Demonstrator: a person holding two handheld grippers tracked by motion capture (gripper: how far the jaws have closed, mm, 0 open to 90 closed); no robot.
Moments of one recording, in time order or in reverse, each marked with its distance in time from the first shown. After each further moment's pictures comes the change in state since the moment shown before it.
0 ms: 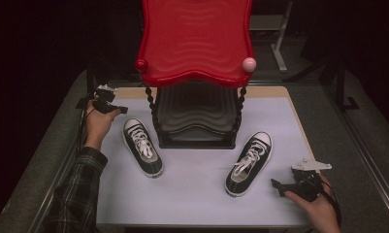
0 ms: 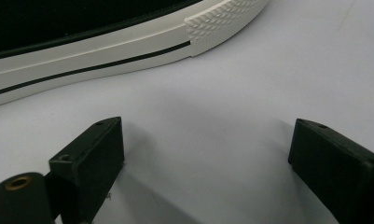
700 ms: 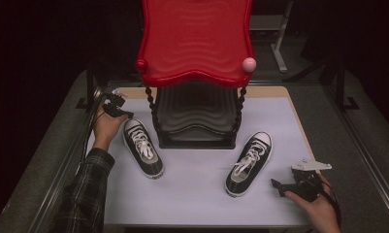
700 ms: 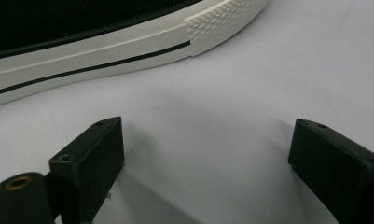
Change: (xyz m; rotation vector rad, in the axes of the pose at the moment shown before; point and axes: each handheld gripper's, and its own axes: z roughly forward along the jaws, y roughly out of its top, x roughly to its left) left arm -0.016 -0.005 0.022 0.067 0.017 0.061; right arm 0.000 0.000 0.000 0.000 -0.001 -0.001
